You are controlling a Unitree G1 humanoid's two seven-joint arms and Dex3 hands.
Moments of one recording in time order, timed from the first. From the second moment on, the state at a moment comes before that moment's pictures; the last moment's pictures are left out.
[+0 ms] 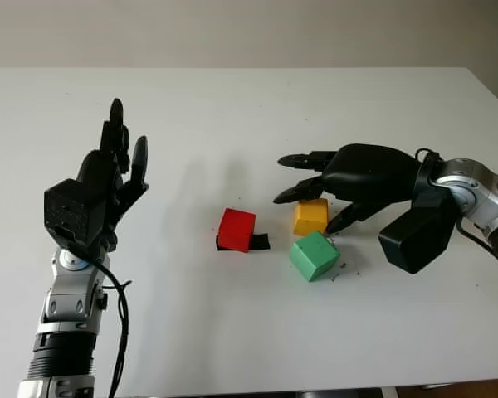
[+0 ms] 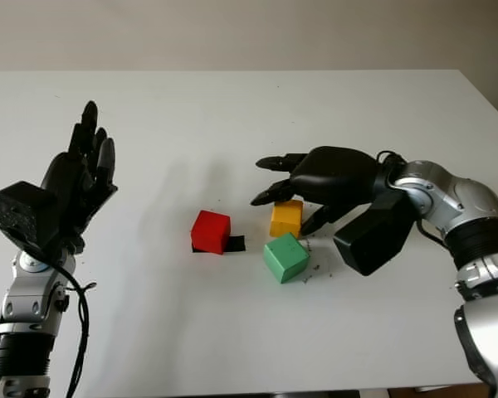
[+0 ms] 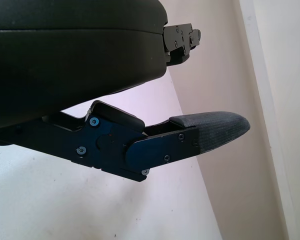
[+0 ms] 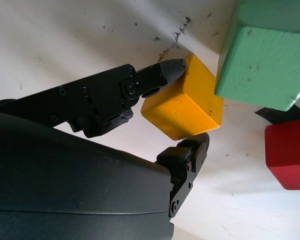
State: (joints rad) left arm -0.33 0.27 0.17 0.17 -0.01 -0.01 -0.10; right arm -0.88 -0.77 0.43 0.82 -0.74 -1.00 0.25
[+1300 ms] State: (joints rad) left arm -0.31 0.27 0.16 0.12 -0.02 0.03 -0.11; right arm -1.04 -0.72 0.39 0.83 -0.58 -0.76 0.40
